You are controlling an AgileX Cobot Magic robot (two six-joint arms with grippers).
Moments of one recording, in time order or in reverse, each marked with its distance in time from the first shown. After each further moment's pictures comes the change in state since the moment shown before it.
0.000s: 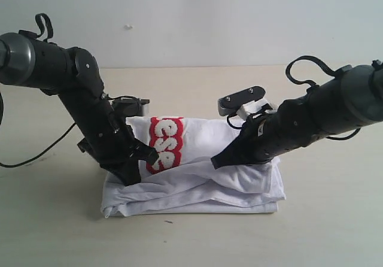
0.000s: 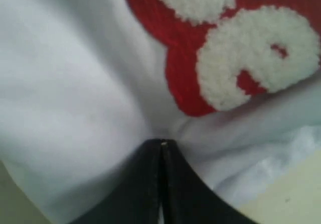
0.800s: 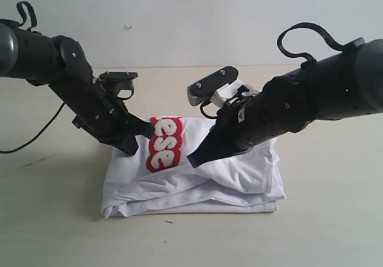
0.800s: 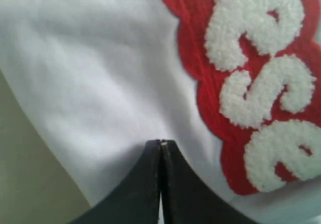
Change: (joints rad) left arm 0.035 -0.041 0.000 0.010 -0.215 -0.022; right arm 0.131 -0.159 -0.027 0.002 0.142 -0.070
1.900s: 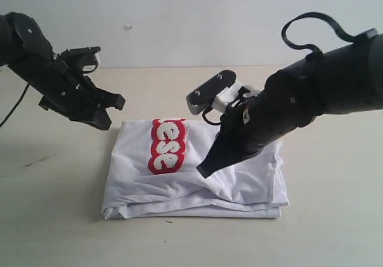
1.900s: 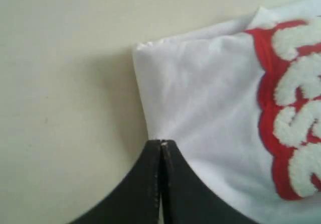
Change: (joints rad) left arm 0.135 -0.080 0.000 -0.015 0.005 -0.004; right arm 0.011 -0.046 -0.004 -0.055 0.144 -0.051
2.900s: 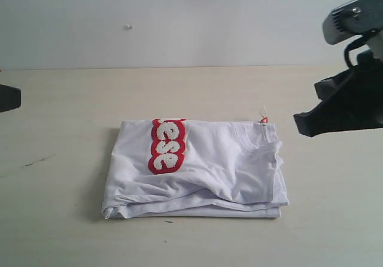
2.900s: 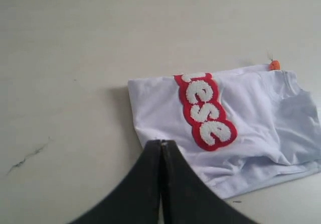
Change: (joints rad) left arm 0.004 -1.028 0.684 -0.075 -0.269 0.000; right arm 0.000 -0.736 0.339 -0.812 0.065 0.924
